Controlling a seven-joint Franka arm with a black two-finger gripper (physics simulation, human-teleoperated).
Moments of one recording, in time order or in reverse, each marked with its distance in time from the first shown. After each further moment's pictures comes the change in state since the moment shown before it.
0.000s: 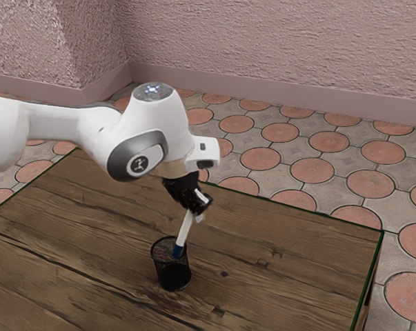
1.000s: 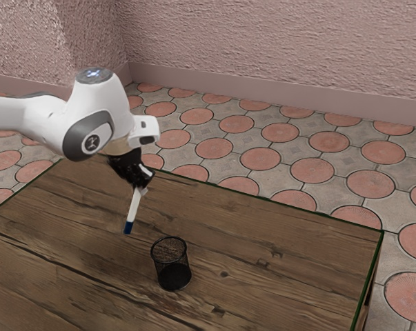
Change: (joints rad) arm 0.204 -0.058 0.083 -0.055 0.056 0.022 0.091
